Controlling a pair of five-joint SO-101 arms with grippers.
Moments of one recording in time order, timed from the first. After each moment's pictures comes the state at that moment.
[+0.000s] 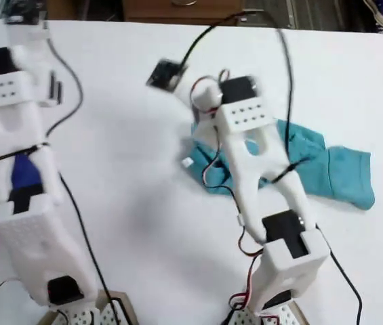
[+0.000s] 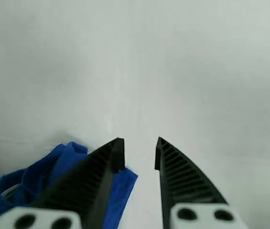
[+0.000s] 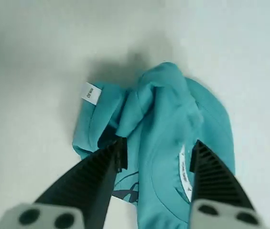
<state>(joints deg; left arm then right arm) -24.3 27.5 -47.4 96.6 -9.7 -21.7 13.1 -13.0 84.0 47.8</state>
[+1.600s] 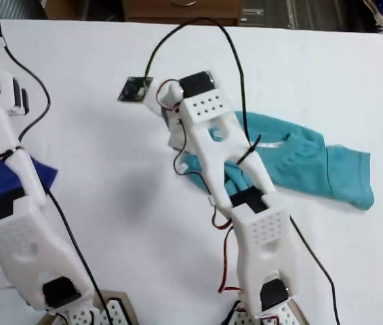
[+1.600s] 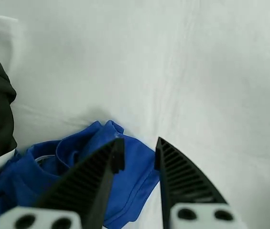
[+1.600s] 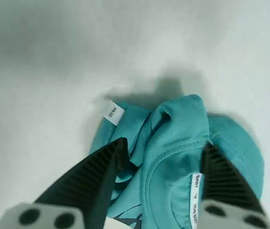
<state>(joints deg) -31.8 27.5 -47.4 97.7 -9.7 -28.2 35.4 -38.7 95.3 50.2</state>
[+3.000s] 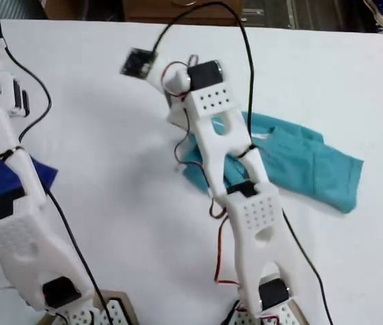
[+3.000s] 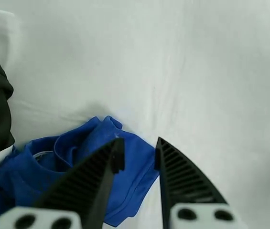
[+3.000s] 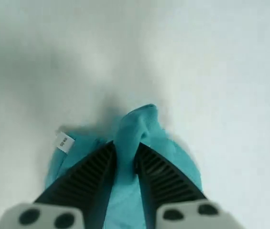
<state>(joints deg) -31.8 27.5 -47.4 98.9 -9.7 -27.5 42.7 -63.7 97.4 47.3</state>
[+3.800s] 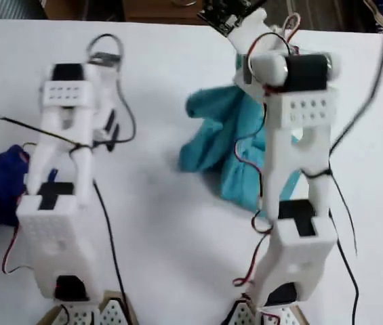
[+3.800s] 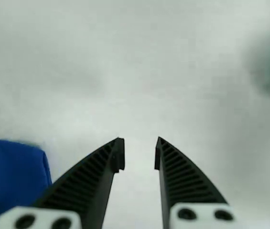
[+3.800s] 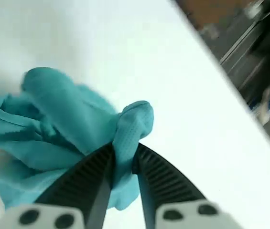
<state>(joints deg) -6.4 27.5 -24.9 97.3 -9.7 -8.4 21.5 -55.0 97.7 47.3</state>
